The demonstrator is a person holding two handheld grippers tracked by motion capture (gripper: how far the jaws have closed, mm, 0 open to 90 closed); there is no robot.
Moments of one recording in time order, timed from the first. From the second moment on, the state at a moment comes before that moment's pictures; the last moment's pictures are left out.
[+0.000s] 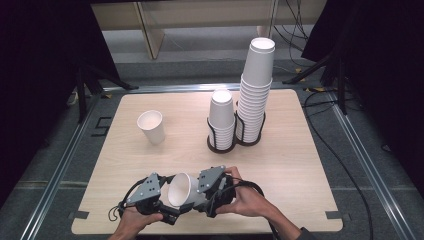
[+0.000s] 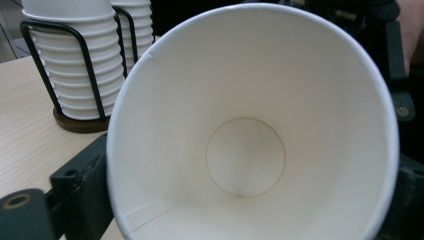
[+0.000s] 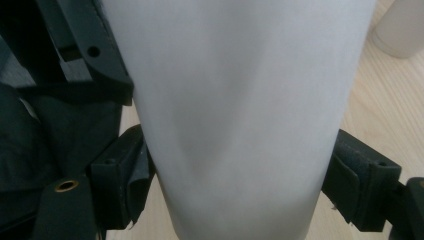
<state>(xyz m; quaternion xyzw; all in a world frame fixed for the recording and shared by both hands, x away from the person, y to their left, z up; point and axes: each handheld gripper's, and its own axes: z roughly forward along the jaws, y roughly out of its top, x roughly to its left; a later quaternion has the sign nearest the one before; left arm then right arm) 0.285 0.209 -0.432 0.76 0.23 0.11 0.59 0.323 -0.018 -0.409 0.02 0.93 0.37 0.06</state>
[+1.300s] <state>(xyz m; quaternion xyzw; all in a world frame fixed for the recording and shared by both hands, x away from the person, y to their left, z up) 0.292 0.231 -0.430 0.70 0.29 0.17 0.62 0.340 -0.049 -0.419 0.12 0.87 0.48 0.01</state>
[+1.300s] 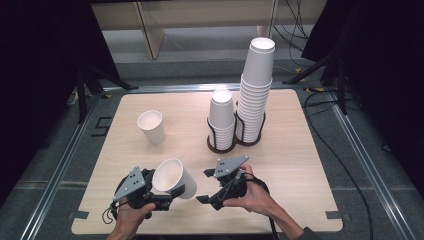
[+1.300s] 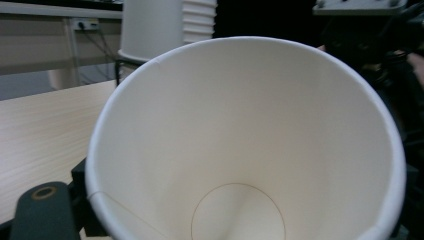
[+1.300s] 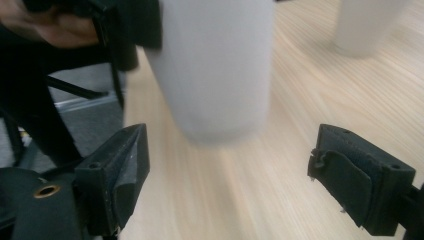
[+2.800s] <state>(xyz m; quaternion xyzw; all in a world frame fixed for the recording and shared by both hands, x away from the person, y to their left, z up) 0.359 0.234 -0.440 0.71 0.39 0.25 0.53 0.338 -0.118 -0.453 0.24 0.87 0.43 0.08</state>
